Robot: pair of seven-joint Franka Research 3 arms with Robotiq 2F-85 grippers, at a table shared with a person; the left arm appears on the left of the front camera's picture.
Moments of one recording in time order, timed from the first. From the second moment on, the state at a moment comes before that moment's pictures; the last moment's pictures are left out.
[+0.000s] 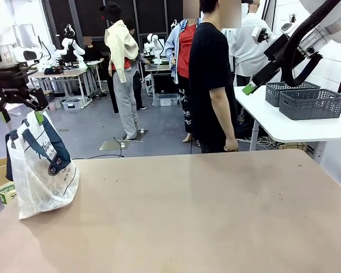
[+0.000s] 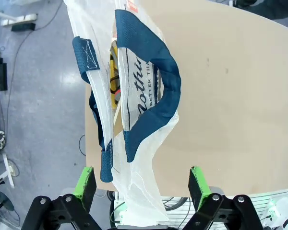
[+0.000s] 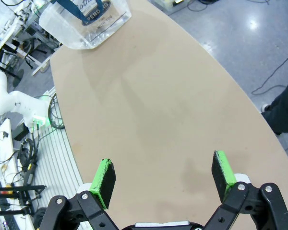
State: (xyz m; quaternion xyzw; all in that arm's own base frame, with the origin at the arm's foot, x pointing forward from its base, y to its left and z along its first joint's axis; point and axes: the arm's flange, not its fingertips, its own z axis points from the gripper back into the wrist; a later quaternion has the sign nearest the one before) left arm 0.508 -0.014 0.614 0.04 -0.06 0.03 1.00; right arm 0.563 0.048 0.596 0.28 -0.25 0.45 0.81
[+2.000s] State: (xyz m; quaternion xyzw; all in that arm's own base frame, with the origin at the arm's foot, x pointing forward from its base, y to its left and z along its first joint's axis) left arm 0.517 -0.061 0.643 -0.20 -0.12 -0.36 0.90; right arm 0.563 0.049 0.596 0.28 -0.25 0.45 0.81
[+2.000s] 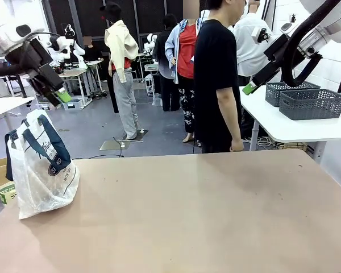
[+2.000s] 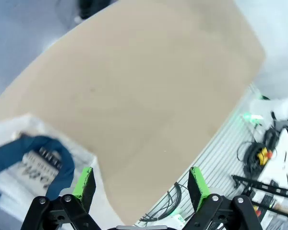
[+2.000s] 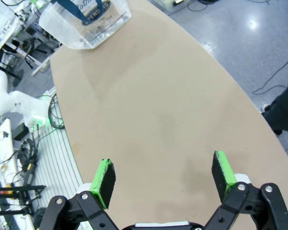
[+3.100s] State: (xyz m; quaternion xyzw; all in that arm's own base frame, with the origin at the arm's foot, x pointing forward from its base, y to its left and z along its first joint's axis) left arm 0.536 -0.067 0.636 -0.23 -0.25 -0.50 0.80; right arm 0.563 0.049 0.596 0.28 -0.25 0.45 0.81
